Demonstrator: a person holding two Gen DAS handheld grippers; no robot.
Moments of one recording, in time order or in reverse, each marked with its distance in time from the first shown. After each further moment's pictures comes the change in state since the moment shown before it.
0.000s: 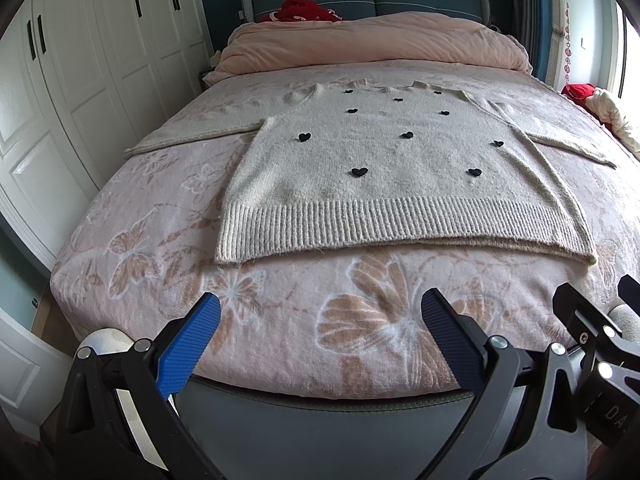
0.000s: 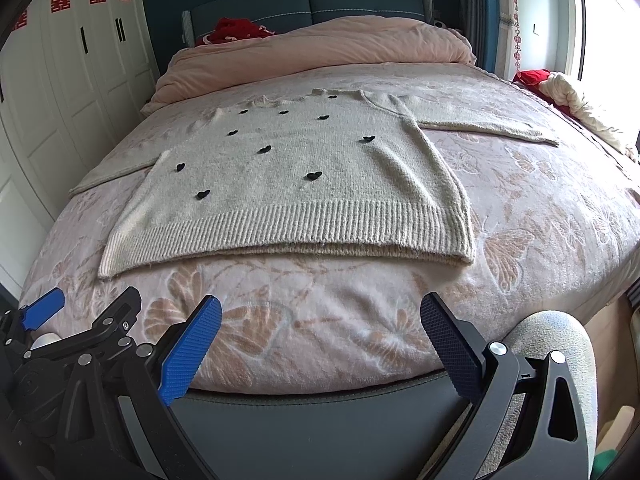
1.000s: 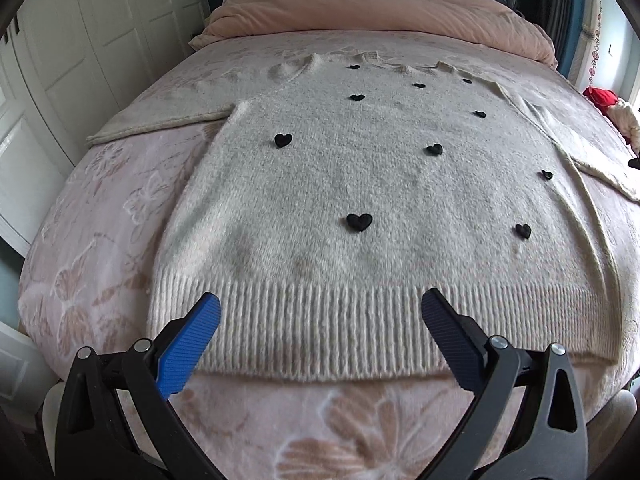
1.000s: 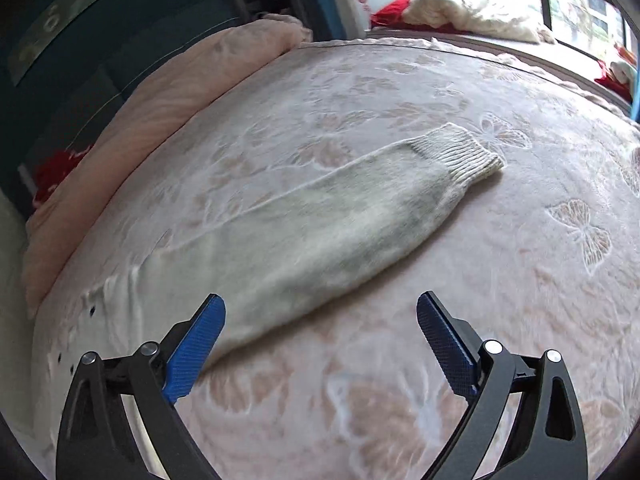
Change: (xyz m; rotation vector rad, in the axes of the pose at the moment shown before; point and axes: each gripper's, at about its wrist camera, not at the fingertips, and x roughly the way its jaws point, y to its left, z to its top) left arm 0.111 -0.016 0.088 -0.066 0.157 -0.023; right arm 0.230 -0.386 0.258 0.595 -0.024 -0.193
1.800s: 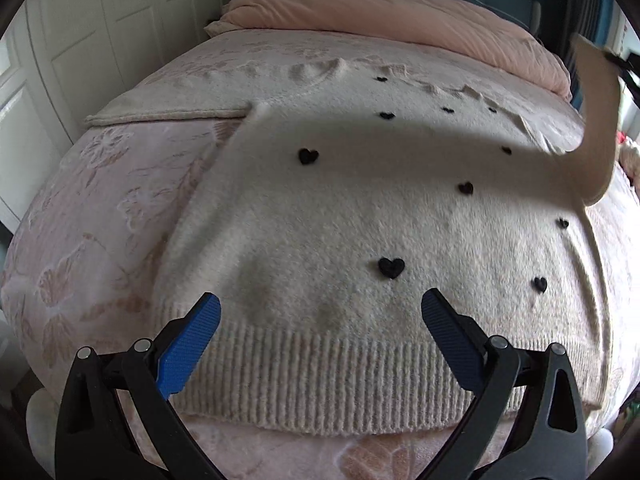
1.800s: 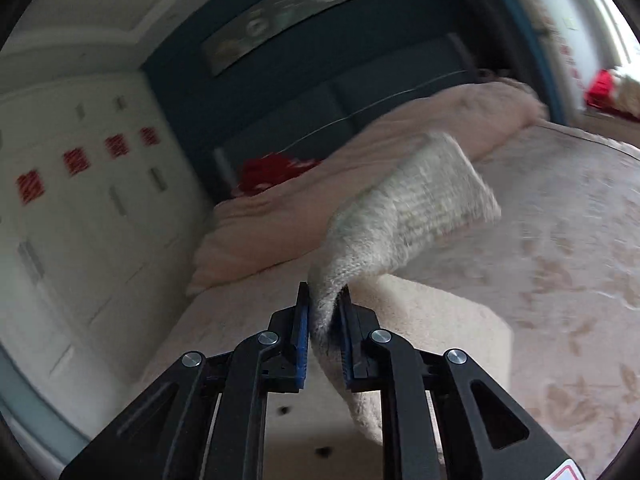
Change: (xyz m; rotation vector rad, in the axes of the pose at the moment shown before) left arm 0.018 0.034 0.025 -0.126 -0.010 -0.042; right arm -0.101 0.301 -0.026 -0.425 -0.124 0.758
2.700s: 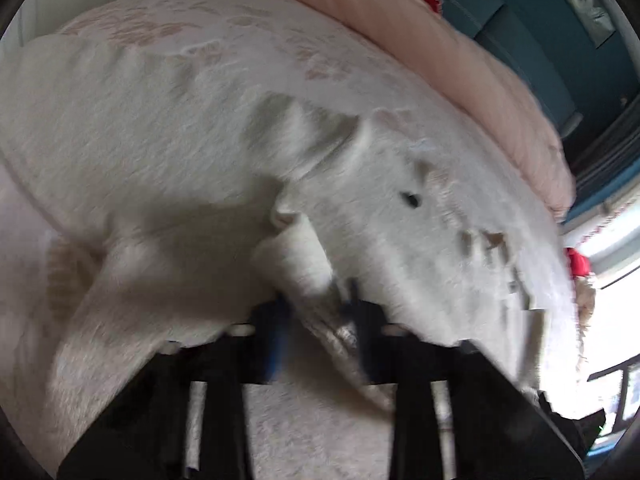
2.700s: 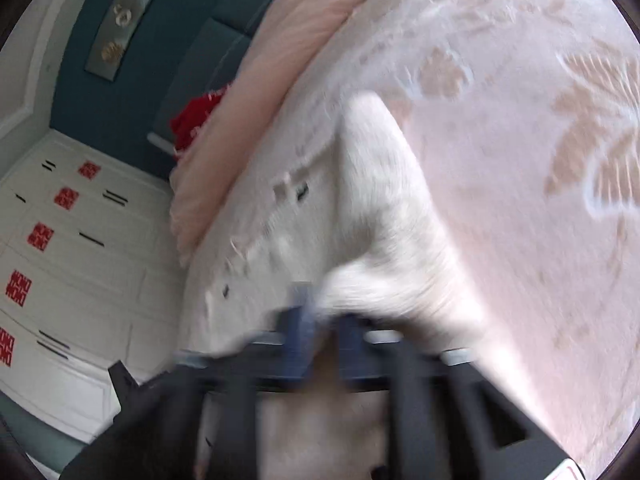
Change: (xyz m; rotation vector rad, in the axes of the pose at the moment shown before) left arm 0.179 0.014 0.206 -0.370 0.069 -0.287; right arm 0.045 -0.104 -0.162 0.576 0.207 -0.054
